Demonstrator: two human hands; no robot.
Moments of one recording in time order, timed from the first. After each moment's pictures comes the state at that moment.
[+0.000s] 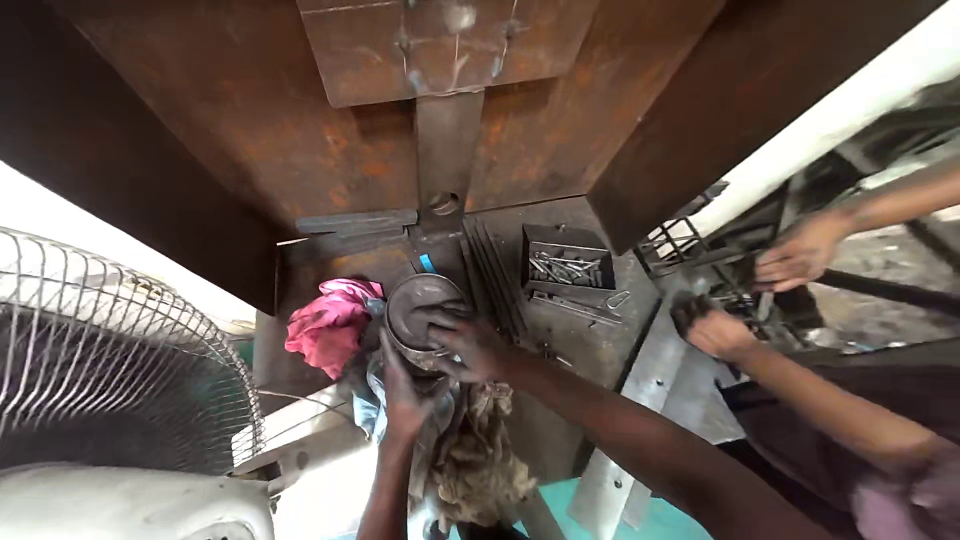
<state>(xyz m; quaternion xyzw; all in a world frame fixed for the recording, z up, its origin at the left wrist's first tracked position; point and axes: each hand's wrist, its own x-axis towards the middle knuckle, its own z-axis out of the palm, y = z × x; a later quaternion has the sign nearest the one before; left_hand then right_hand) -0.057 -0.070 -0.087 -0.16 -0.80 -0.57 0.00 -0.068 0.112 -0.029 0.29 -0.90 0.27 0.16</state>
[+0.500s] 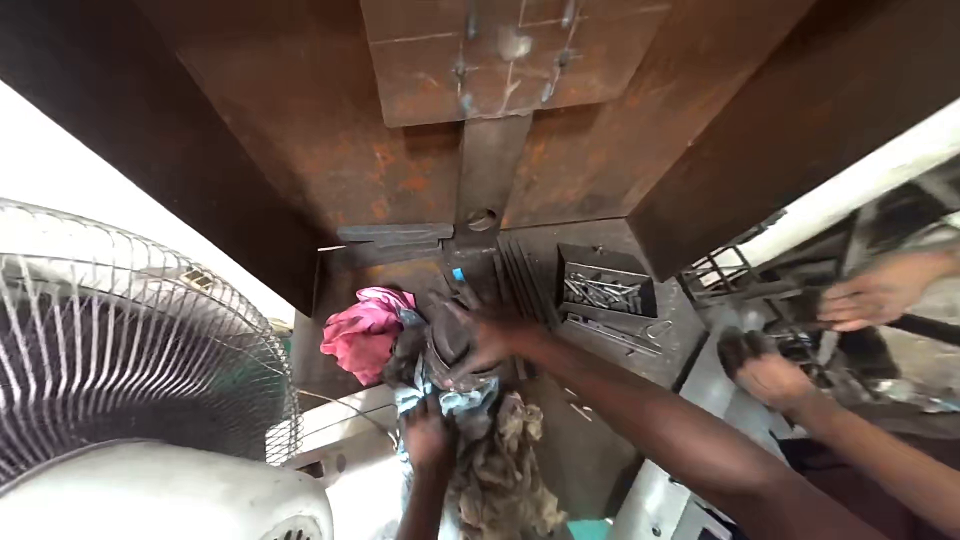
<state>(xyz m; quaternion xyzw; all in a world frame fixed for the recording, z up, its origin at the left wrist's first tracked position) -0.037 -0.074 -0.114 -0.07 -0.98 -0.14 -0.14 -0.127 0.090 0.044 0.07 -0.96 0.16 -0.23</state>
